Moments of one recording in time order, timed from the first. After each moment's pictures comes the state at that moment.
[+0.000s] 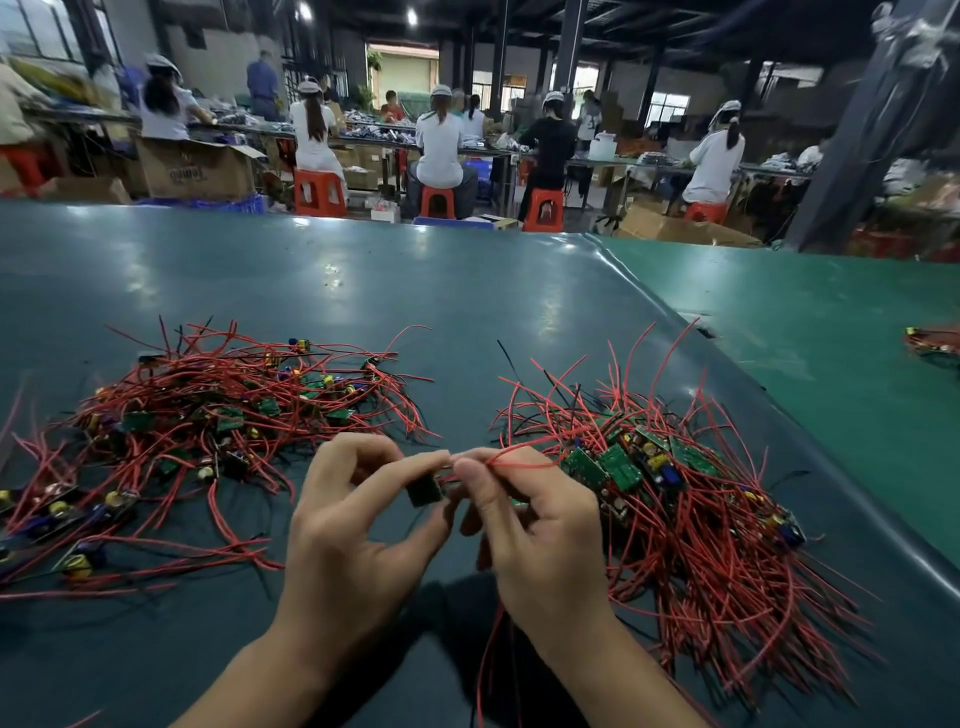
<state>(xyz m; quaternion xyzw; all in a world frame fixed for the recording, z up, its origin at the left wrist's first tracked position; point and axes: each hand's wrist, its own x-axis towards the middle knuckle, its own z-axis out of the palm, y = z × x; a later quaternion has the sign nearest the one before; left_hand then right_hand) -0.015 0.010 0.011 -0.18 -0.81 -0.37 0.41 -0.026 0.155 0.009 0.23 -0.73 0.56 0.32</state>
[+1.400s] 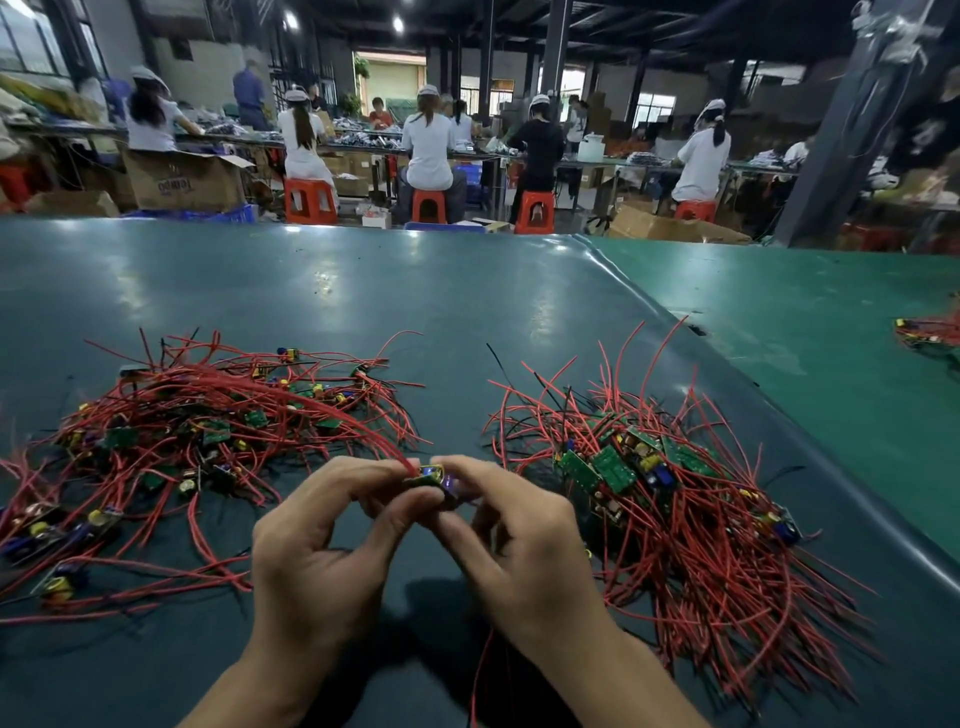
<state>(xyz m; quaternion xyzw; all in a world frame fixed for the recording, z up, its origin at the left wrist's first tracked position) -0.019 0.009 0.007 -0.22 -0.71 -0.53 0.41 -0.024 0.162 0.009 0.28 -0.80 0.44 0.29</state>
